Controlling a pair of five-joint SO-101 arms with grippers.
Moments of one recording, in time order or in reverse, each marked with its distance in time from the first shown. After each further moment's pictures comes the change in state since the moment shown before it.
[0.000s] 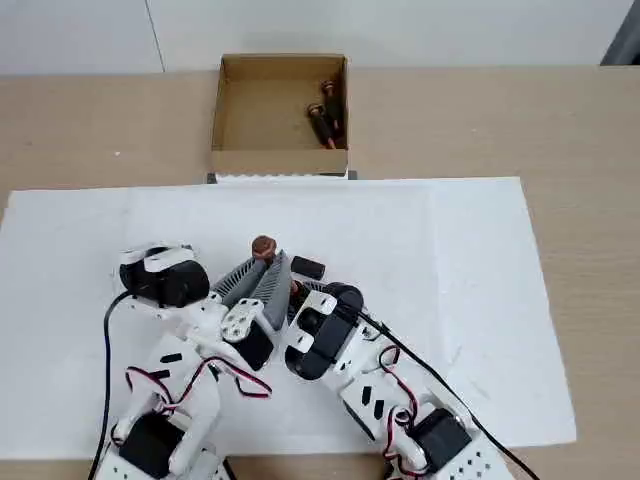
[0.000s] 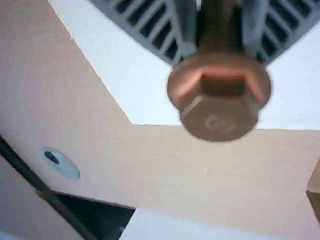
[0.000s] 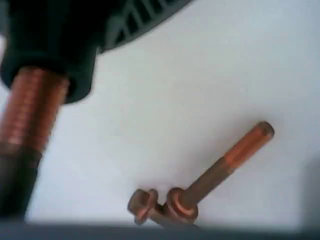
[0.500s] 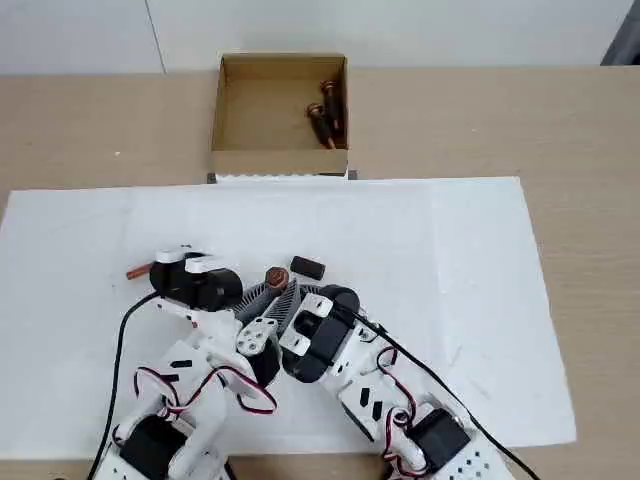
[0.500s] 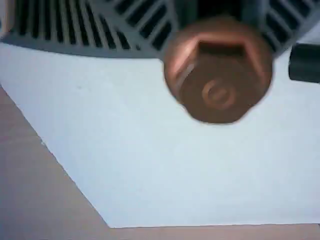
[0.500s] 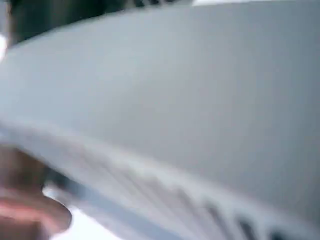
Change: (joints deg) left arm 2.7 -0.1 -0.5 9.7 -3.5; right arm -0.4 0.0 0.0 0.0 0.2
